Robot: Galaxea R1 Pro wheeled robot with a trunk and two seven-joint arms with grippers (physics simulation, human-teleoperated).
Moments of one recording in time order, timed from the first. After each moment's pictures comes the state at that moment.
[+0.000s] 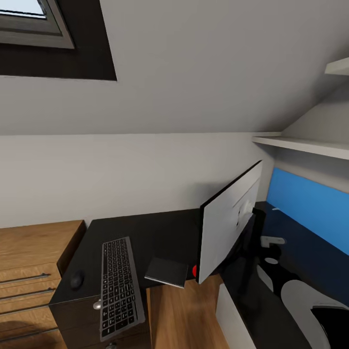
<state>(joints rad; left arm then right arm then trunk) 0.10 0.00 0.15 -0.33 0.17 -0.69 0.13 -0.85 -0.16 0.03 -0.18 -0.04 -0.19 -0.25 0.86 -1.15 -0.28</state>
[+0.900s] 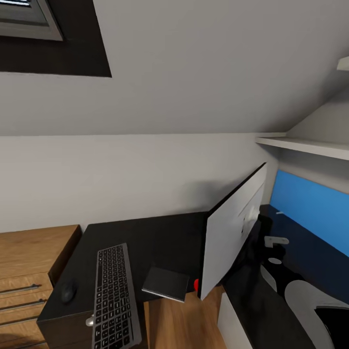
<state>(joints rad) 0.10 0.00 0.15 -0.33 0.17 -0.69 0.13 -0.85 -0.18 0.02 -0.18 -0.04 -0.19 -0.25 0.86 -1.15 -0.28</state>
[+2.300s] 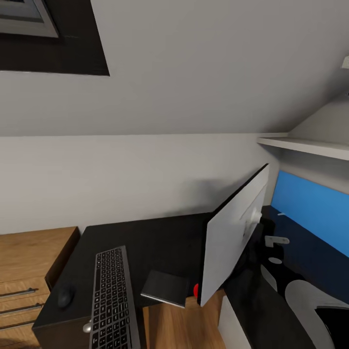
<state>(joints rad) 0.10 0.00 0.15 -0.33 0.17 -0.68 0.13 -0.85 -0.19 0.02 -0.19 -0.04 -0.19 -0.26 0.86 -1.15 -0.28</state>
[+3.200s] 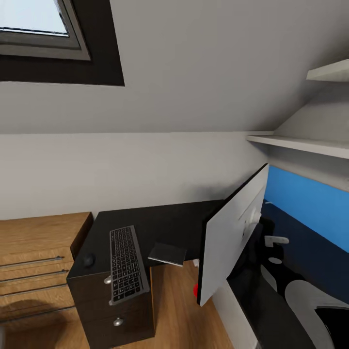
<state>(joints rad) 0.10 0.00 0.15 -0.33 0.17 -0.68 0.13 -0.85 -0.19 0.02 -0.19 -0.04 -0.19 -0.25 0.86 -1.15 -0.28</state>
